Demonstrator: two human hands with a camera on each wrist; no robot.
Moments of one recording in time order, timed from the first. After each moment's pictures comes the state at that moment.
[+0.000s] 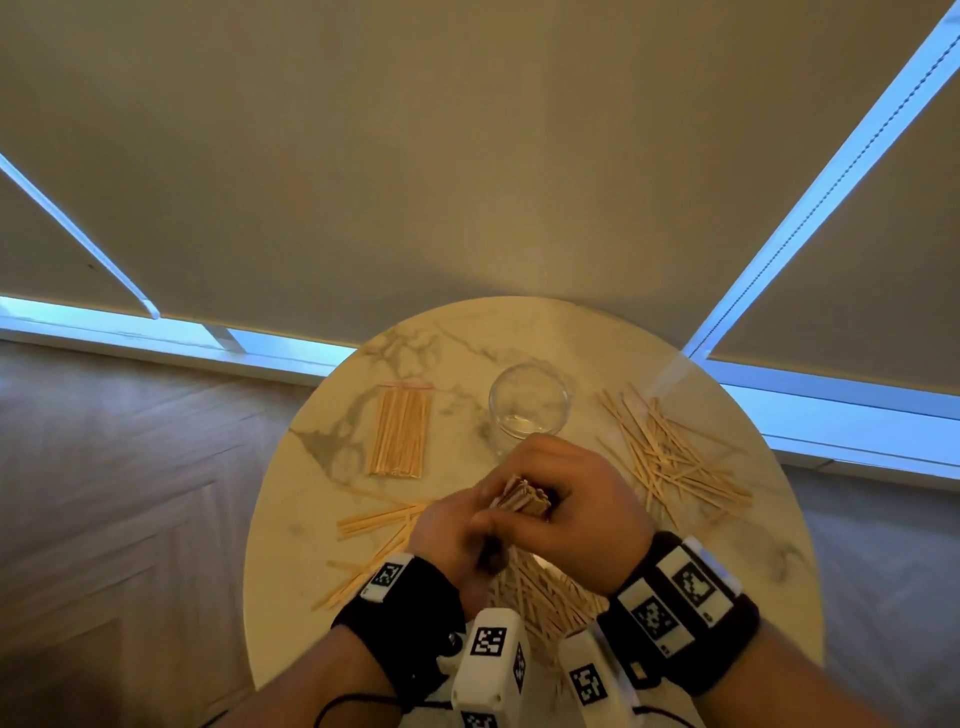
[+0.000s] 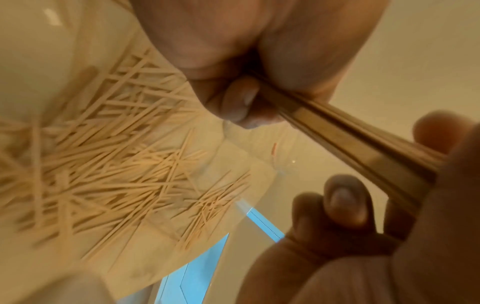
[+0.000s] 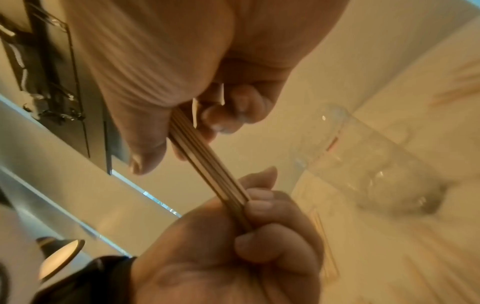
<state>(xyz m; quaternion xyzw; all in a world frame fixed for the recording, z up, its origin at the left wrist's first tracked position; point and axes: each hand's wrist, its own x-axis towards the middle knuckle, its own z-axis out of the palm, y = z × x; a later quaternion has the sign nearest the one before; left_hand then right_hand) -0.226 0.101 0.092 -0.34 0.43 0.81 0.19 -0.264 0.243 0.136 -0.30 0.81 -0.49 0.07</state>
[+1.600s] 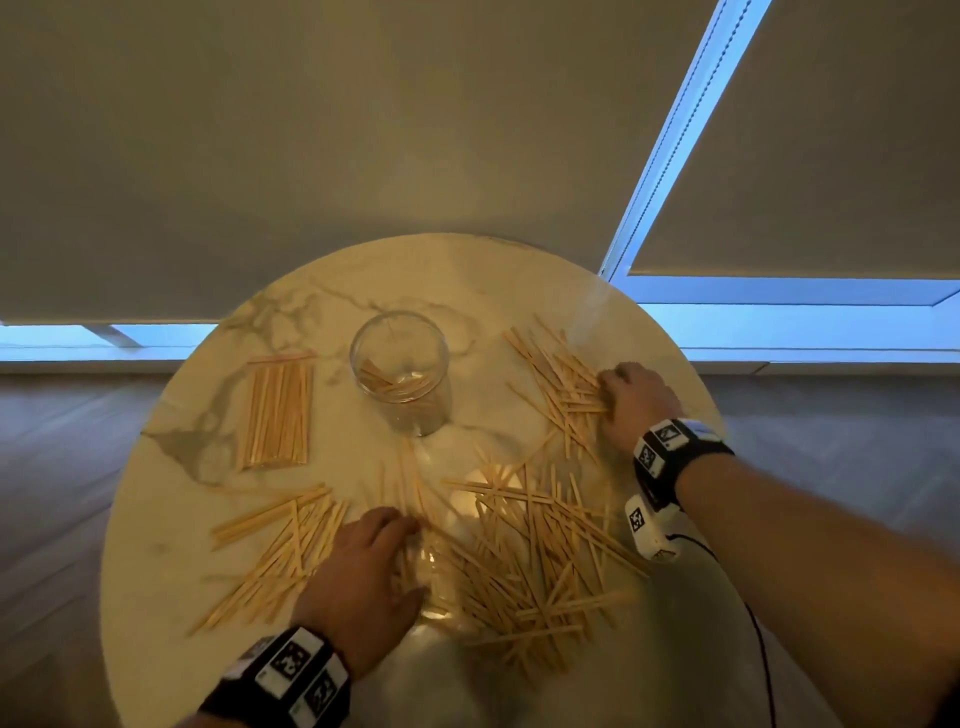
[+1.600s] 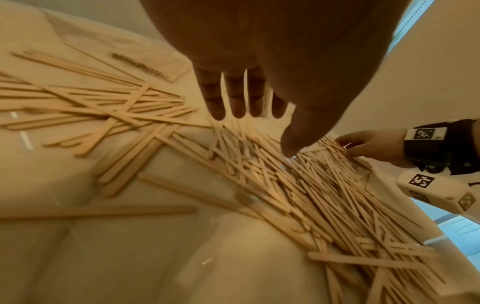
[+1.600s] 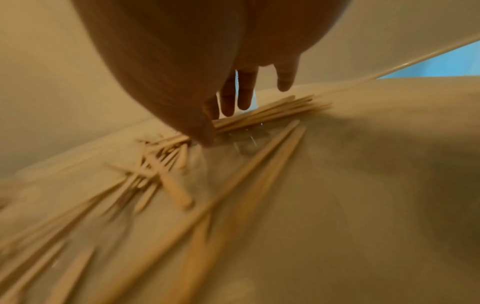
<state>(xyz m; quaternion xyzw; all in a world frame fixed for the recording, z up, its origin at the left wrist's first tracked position) -0.194 0.112 -0.007 0.02 0.95 0.21 0.24 -0.383 0.452 -0.052 -0.02 0.99 -0.04 0.16</state>
